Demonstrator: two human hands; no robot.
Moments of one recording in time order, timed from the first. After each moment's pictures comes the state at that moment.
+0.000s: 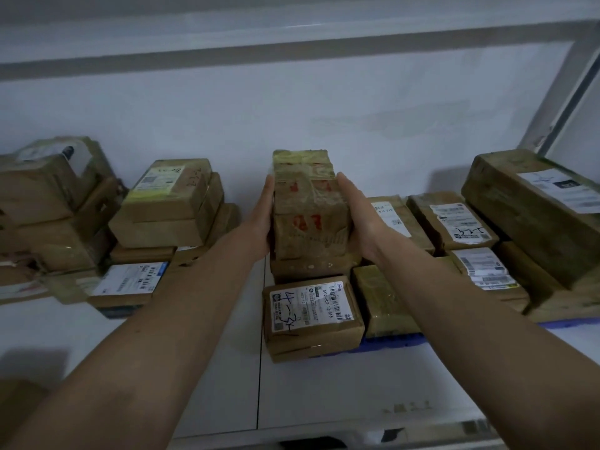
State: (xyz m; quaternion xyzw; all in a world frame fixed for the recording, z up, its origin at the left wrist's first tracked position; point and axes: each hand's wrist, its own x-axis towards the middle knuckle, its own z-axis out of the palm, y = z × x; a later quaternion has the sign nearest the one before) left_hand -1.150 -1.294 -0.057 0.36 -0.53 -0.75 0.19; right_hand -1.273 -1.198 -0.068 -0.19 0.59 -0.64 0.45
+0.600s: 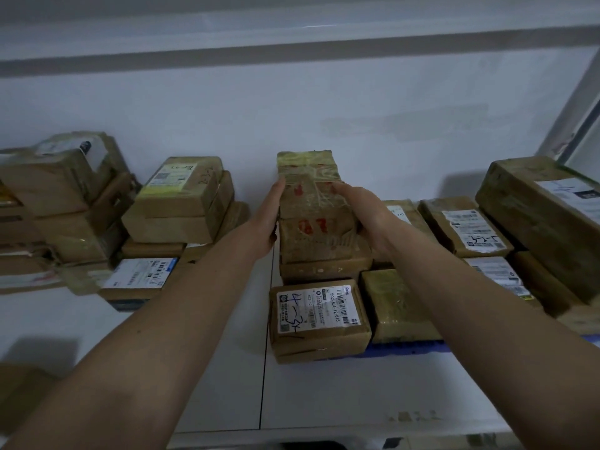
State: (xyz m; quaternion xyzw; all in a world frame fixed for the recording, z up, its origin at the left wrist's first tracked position) left_hand -1.144 -1.310 -0.065 0.38 -0.58 -0.69 0.20; right_hand -1.281 -1.210 -0.060 -0.25 0.68 -0.56 0.41
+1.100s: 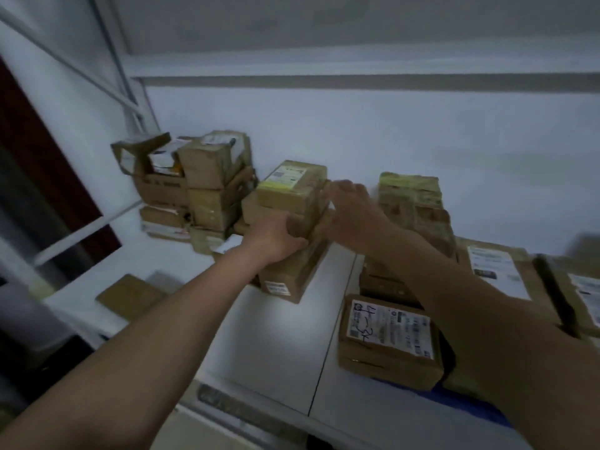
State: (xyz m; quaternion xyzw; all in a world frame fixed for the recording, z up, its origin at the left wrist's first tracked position) left_hand -1.002 -1.300 -0.037 0.55 -0.79 -0.20 0.16; right_hand -1.154 -1.243 -0.006 -0.72 0.66 -0.21 0.04
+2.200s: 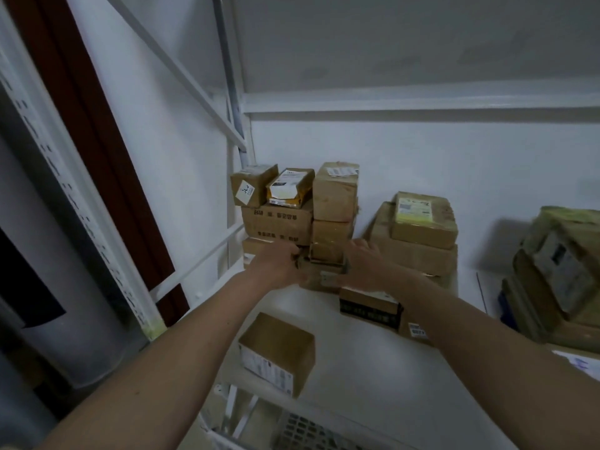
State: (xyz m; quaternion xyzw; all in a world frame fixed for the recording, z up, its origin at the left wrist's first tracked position) left_hand -0.717 -1.419 -0.042 0.53 -0.80 -0.23 0.14; right_hand -0.900 -1.385 -0.055 -0.69 0.70 -0.07 0.14
